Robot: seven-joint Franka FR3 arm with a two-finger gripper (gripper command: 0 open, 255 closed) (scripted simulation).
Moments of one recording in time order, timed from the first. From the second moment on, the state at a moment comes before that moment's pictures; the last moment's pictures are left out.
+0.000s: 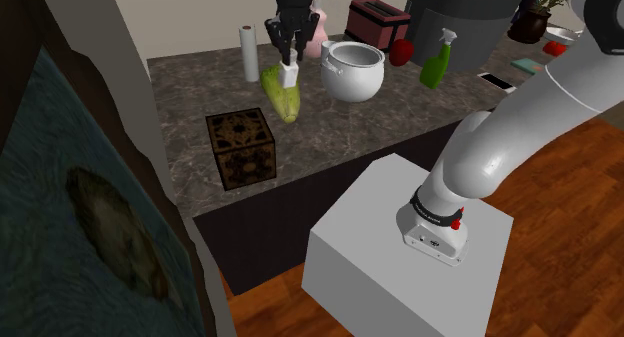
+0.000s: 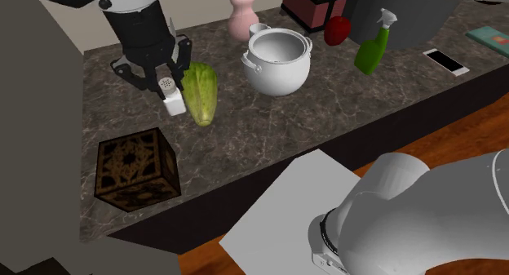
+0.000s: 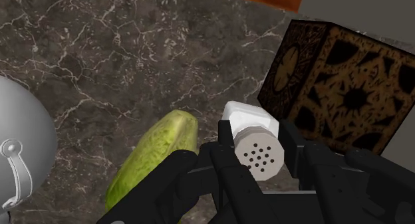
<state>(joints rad) 0.11 -0.29 0.13 -1.98 0.04 1.69 0.36</state>
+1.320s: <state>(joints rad) 0.21 0.01 0.29 -1.64 0.00 1.65 0.64</state>
